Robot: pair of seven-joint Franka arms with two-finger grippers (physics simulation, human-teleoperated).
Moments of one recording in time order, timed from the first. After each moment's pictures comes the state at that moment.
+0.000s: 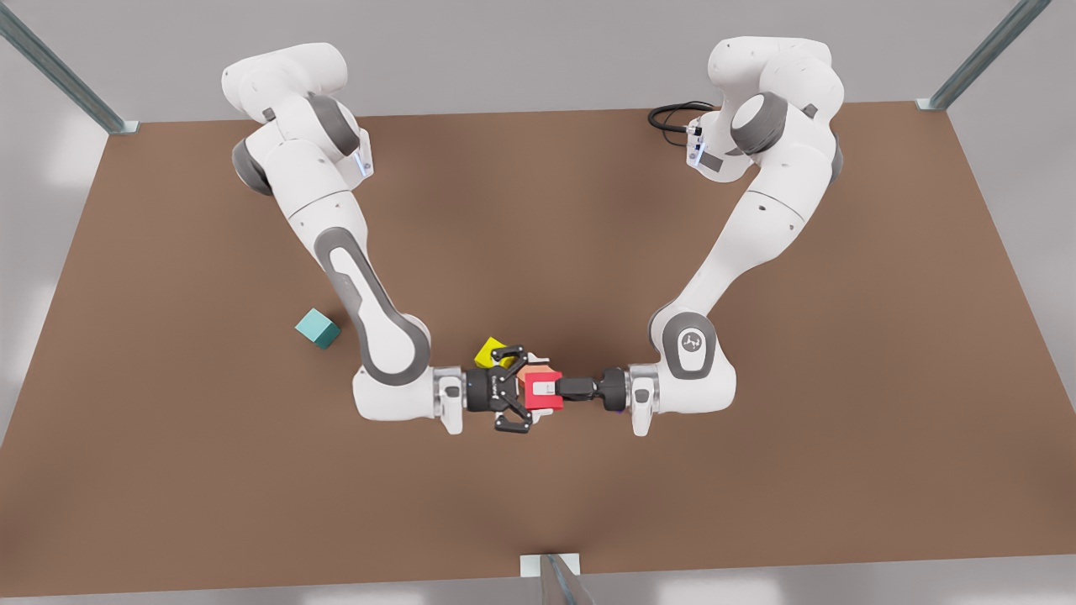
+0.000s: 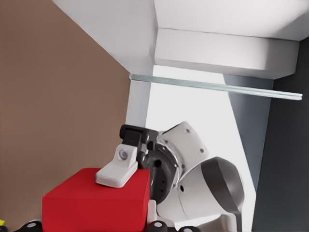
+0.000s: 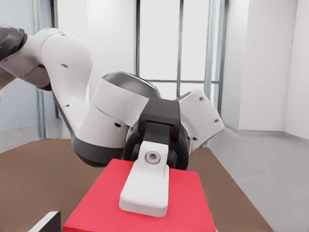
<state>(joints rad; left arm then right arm) -0.08 1.03 -0.60 -1.13 -1.23 2.19 0.34 0.32 0.95 0.21 -1.11 1.48 2.06 -2.06</state>
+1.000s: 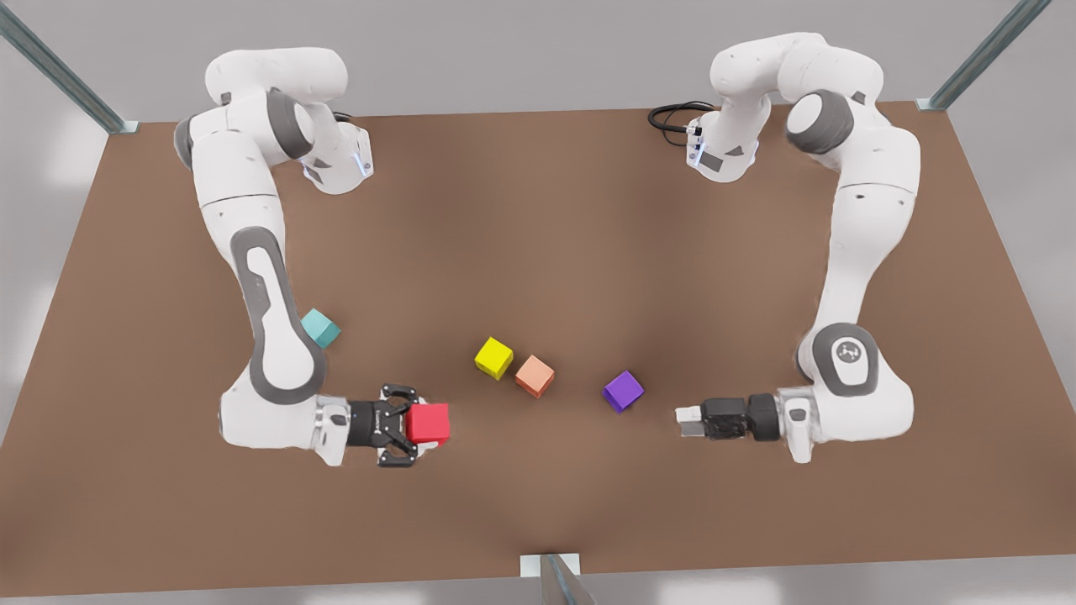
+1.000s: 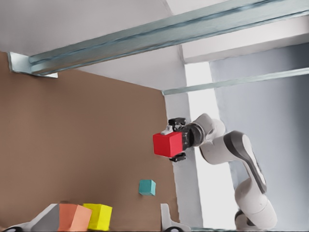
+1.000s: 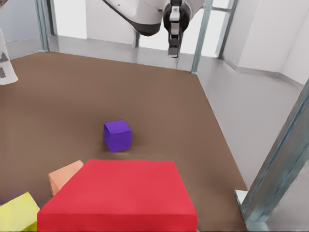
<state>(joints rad) 0.24 0.92 -0.58 -1.01 -0.65 1.86 0.33 0.07 0.80 0.11 -1.23 0.97 1.94 -2.02</state>
